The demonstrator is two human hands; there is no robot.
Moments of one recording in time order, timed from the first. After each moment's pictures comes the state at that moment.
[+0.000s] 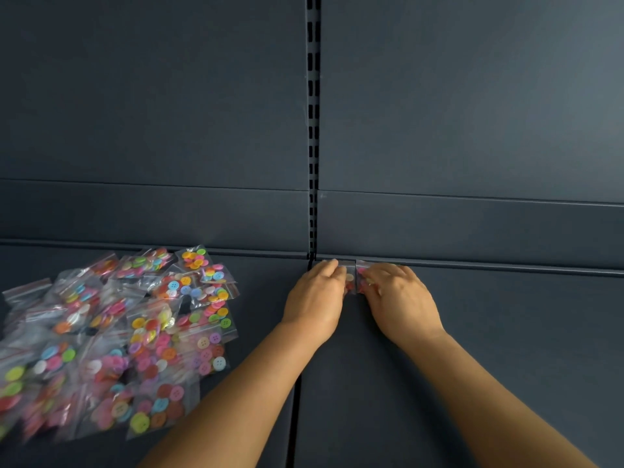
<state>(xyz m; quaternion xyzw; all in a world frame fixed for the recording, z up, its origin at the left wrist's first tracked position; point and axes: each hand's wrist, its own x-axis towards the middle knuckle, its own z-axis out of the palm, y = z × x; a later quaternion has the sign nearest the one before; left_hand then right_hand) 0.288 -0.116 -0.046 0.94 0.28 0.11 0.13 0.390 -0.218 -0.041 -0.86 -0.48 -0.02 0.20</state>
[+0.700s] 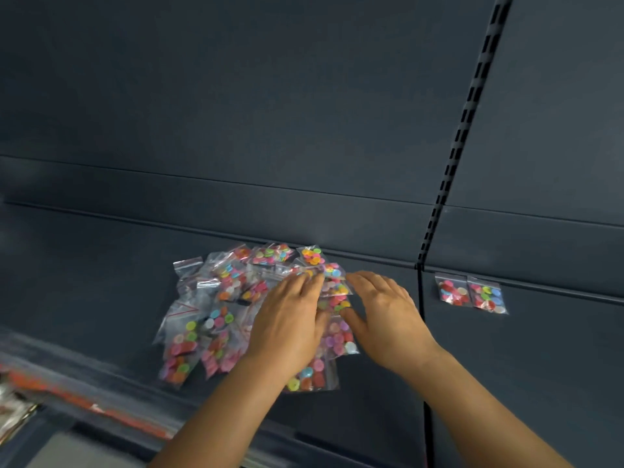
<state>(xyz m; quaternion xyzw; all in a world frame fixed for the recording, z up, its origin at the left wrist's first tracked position) 0.084 -0.075 -0.005 0.90 0.40 0.15 0.05 0.224 -0.147 -0.006 -0.76 -0.62 0.04 0.19</state>
